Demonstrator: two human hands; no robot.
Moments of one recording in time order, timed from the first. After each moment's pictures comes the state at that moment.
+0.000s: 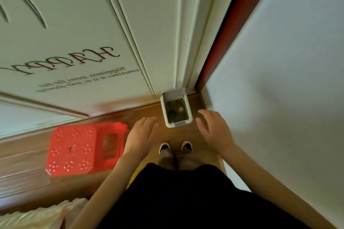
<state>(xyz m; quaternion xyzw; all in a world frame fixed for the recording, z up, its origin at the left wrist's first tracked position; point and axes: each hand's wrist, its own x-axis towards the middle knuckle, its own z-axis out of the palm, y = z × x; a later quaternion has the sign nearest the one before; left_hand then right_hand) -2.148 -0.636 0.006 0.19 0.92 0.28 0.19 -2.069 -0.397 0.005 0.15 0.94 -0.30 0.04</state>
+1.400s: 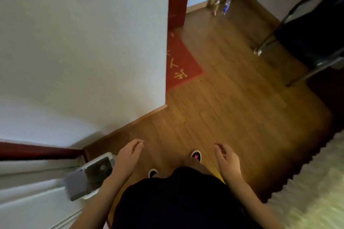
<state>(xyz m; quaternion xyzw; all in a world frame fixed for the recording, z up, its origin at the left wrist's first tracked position) -2.055 -0.573 0.010 0.72 0.50 0.04 0.48 -1.812 -0.781 0.015 0.87 0.18 -0.29 -0.35</state>
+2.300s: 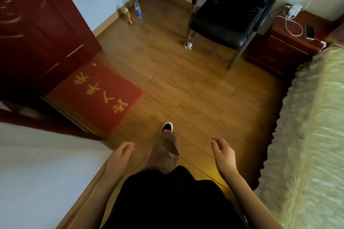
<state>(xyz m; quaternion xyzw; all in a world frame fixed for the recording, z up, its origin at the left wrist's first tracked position) -1.585 -0.553 -0.017 0.78 0.39 -0.09 0.49 -1.436 -0.856 -0.019 0.87 -0.07 -0.24 -0.44</state>
